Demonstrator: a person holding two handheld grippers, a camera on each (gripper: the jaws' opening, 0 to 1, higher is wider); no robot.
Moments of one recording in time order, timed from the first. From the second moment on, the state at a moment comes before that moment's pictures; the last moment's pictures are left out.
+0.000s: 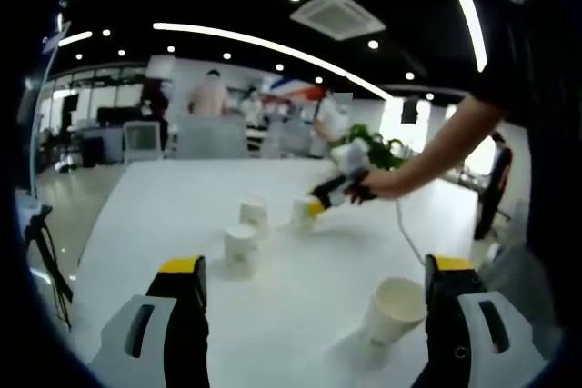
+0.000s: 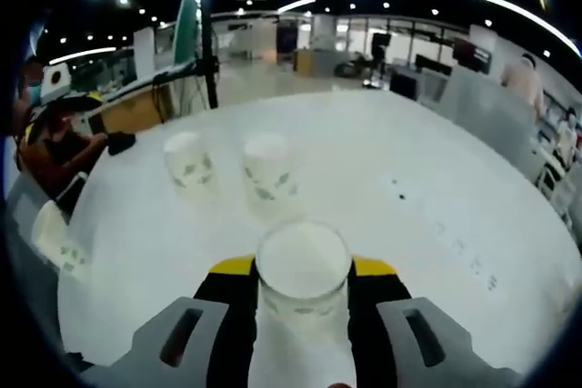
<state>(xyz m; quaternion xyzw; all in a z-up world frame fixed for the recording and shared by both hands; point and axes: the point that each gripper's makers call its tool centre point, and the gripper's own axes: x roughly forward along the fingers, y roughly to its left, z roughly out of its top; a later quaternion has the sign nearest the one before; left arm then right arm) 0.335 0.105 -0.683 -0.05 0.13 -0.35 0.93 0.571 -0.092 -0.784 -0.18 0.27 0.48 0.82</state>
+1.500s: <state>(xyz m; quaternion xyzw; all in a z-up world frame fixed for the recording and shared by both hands) 0.298 0.078 -0.672 -0.03 0.13 -0.39 0.91 0.470 -0.099 -0.636 -0.19 0.15 0.51 0.83</state>
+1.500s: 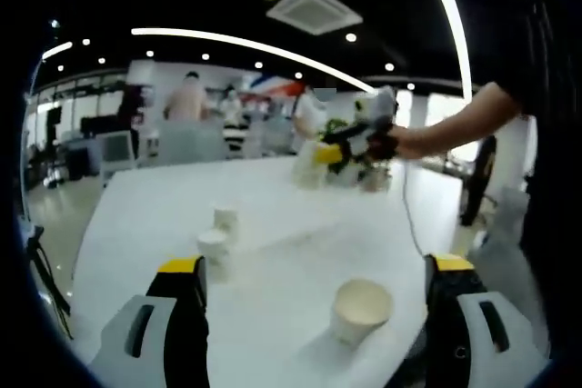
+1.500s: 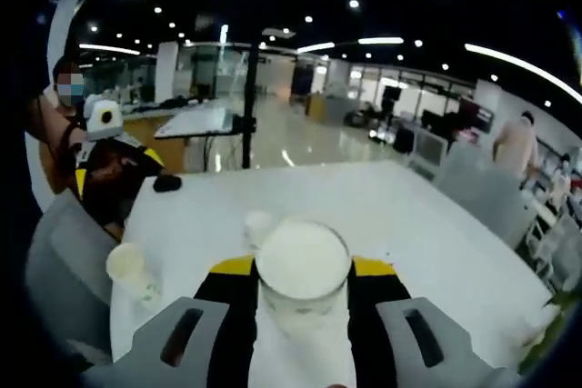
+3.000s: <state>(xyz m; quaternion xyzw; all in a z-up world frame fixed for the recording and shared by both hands) 0.264 0.022 -0.626 -0.08 0.10 -0.48 0.87 0.310 0.005 -0.580 -0.04 0.09 0.59 0.80</state>
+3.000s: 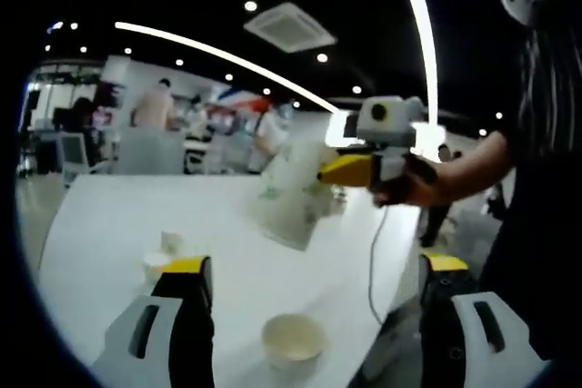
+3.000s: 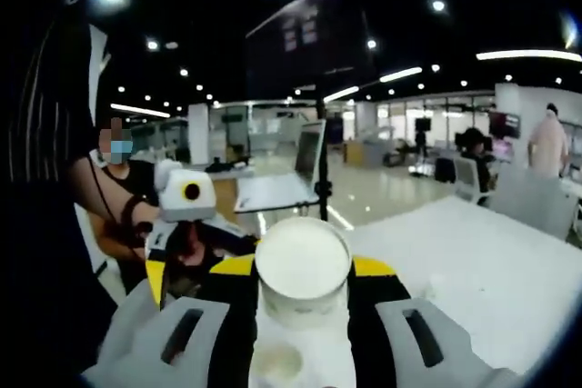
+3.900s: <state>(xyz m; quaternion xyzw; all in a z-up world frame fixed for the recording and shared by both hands) 0.254 0.011 -0.610 -0.11 0.10 -0.54 0.83 0.295 0.004 -0.588 0.03 0.11 0.62 0.78</state>
